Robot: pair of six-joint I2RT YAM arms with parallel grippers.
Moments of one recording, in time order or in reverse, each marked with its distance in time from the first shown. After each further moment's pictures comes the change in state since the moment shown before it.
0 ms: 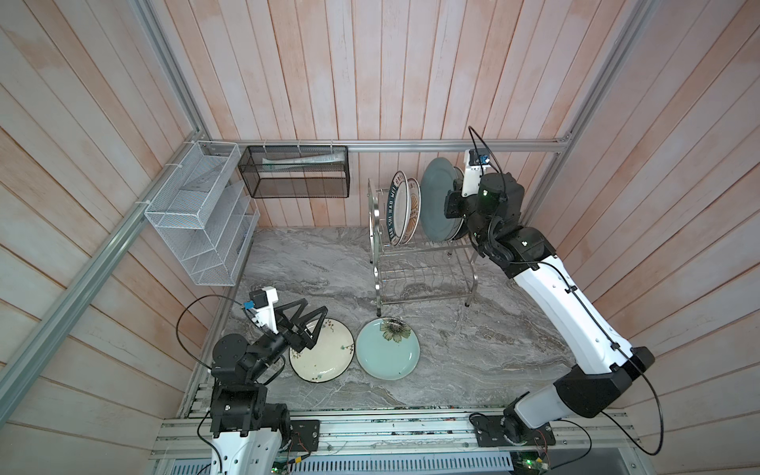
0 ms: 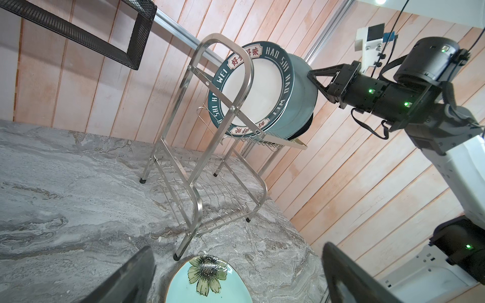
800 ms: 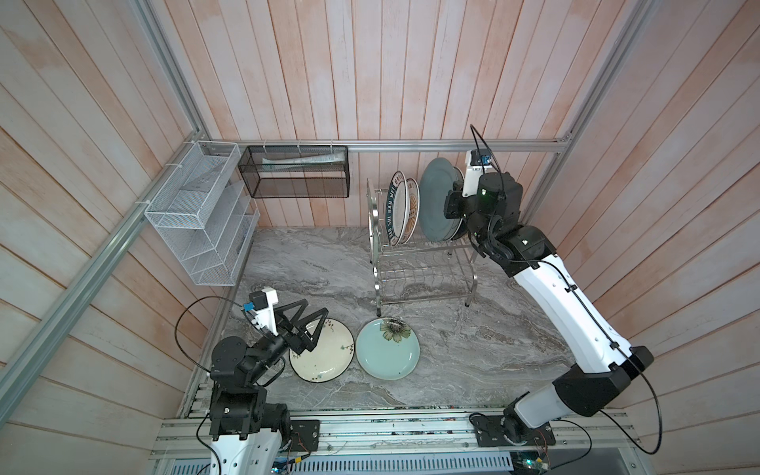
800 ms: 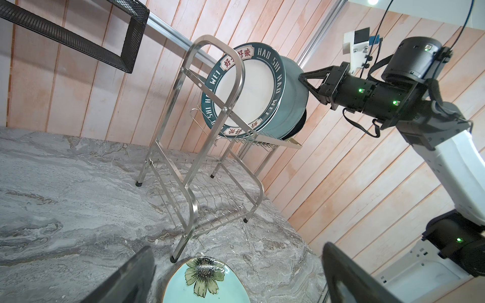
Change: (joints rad) left arm -0.012 -0.019 0.001 -0.001 0.000 0.000; right arm -0.008 0.014 0.009 -0.047 -0.011 0.073
